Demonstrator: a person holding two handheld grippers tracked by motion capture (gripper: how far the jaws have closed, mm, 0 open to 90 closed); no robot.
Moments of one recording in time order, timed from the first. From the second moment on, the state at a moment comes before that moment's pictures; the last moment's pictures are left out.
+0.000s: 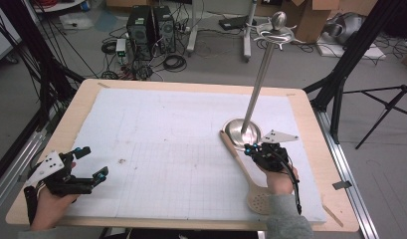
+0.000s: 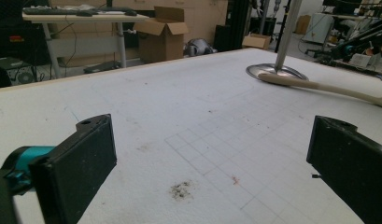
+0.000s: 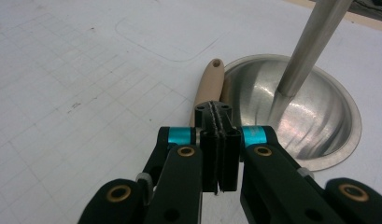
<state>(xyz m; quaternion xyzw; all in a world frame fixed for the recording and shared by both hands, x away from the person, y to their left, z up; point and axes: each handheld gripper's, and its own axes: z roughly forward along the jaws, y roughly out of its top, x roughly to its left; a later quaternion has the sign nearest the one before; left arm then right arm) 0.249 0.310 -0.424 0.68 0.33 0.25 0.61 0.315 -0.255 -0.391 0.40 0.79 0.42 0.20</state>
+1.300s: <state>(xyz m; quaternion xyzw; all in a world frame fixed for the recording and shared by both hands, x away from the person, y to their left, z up) 0.252 0.308 -0.429 0.69 0.33 0.23 0.60 0.337 -0.243 -0.410 0.40 0.84 0.34 0.16</state>
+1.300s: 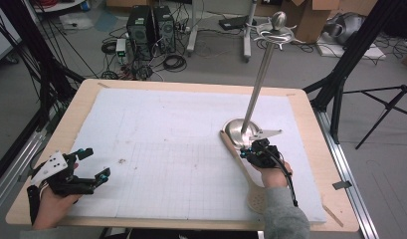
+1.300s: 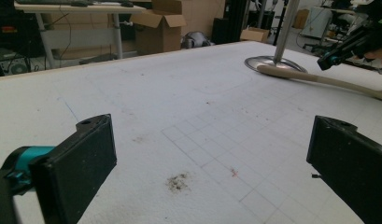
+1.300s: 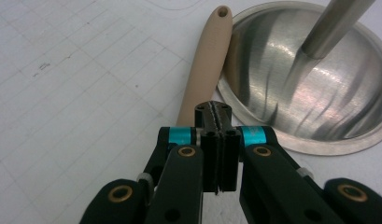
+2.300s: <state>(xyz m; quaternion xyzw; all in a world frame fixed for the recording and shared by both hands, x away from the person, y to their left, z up) 0.252 0.306 -0.431 0.69 0.32 0.23 0.60 0.342 -0.241 -0.419 0.40 0.85 0.31 0.12</state>
